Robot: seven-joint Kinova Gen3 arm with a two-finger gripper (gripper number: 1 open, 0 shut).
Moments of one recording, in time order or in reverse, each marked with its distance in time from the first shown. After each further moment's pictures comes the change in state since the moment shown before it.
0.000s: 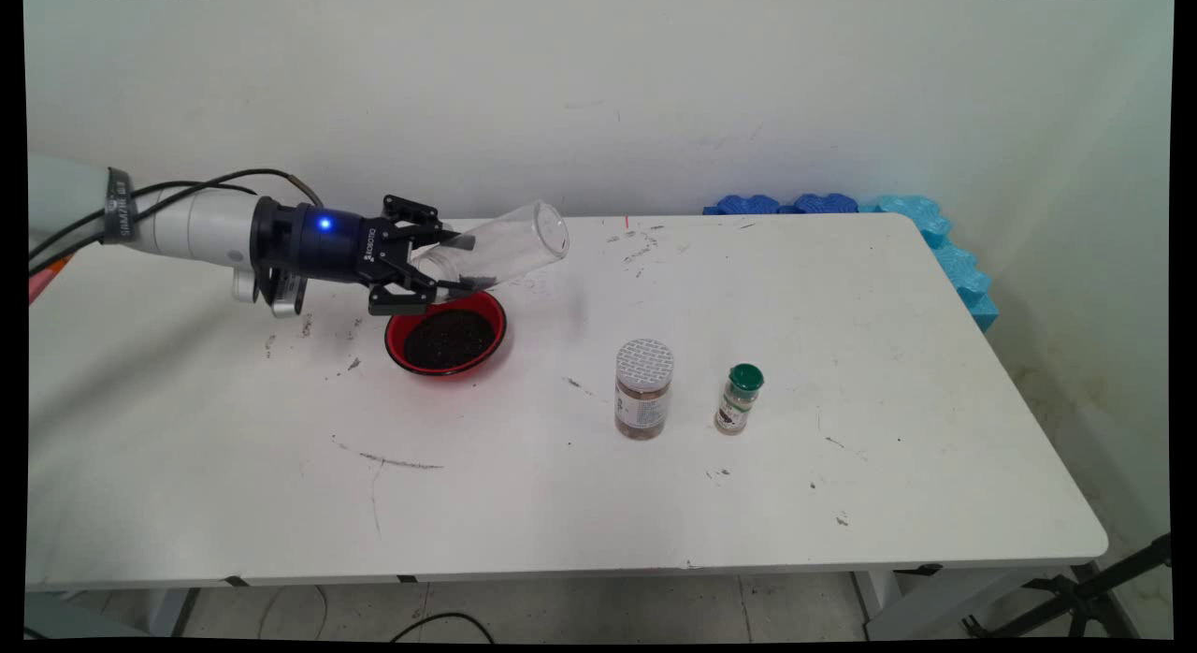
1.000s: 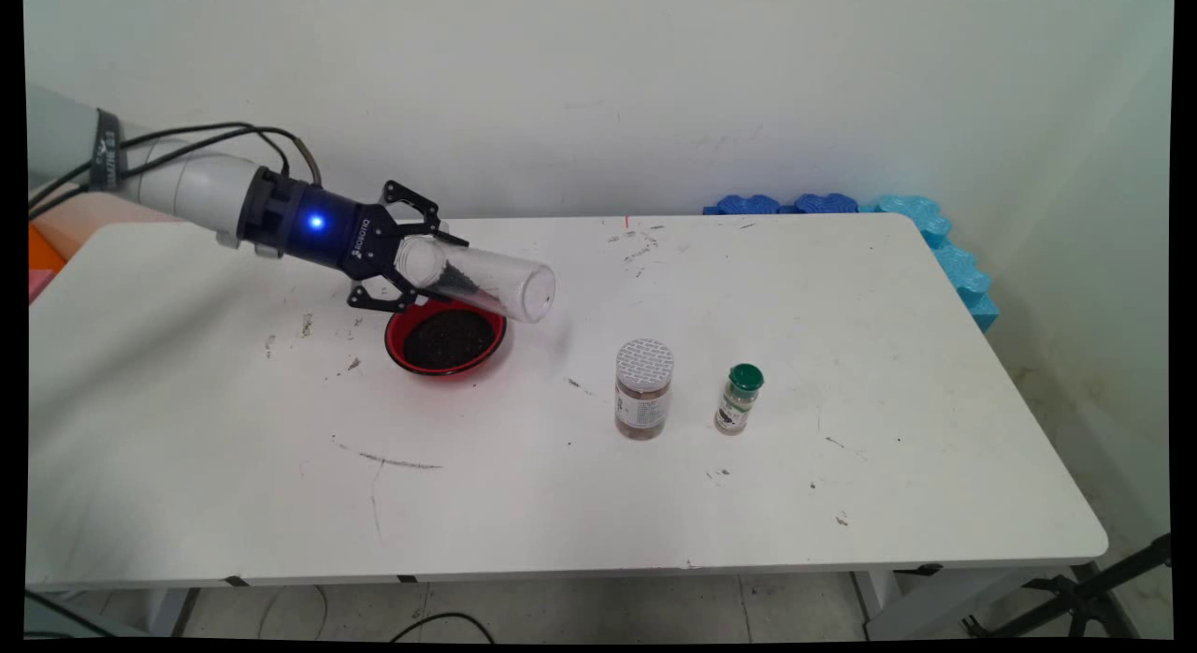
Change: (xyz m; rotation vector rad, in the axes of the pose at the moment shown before) arm -0.043 0.022 -0.006 0.143 0.170 0.514
